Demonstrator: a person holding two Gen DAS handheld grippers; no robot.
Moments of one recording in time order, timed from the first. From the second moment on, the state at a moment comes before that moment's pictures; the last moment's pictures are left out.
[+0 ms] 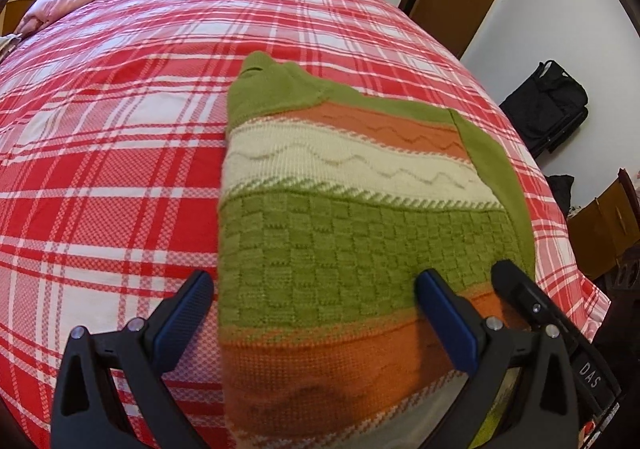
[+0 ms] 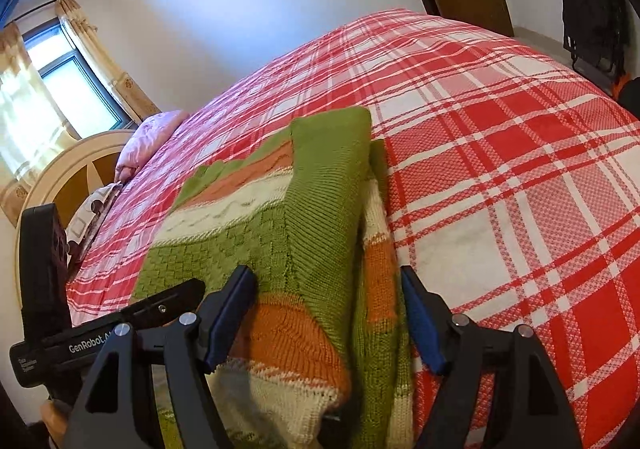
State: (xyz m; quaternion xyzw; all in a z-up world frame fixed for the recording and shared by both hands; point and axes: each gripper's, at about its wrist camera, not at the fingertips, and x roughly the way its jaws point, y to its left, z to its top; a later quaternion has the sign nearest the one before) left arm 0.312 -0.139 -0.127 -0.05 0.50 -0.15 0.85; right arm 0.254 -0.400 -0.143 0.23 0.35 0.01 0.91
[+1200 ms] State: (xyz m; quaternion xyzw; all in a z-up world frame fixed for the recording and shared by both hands) left arm 0.300 -0.146 -0.116 -0.06 0.46 -0.18 0.87; right arm 0.238 -0.364 -0.136 0.21 0.35 0.04 0.91
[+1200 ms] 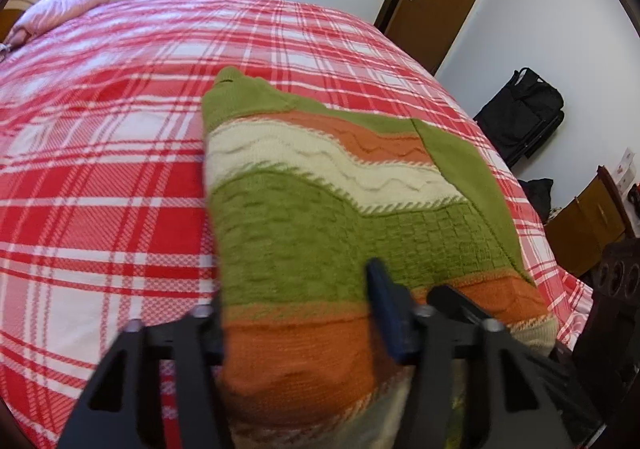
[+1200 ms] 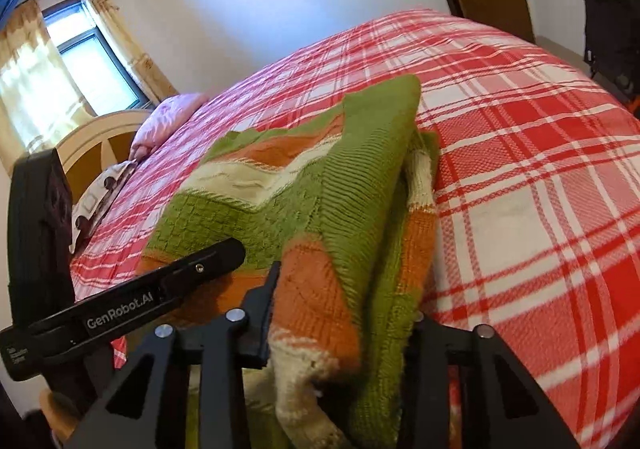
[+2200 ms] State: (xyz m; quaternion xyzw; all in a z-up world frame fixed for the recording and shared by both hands) left arm 0.250 -0.140 -0.111 -0.02 0.47 -0.18 0.86; right arm 0.172 -0.336 -0.130 0.23 0.36 0.02 0.90
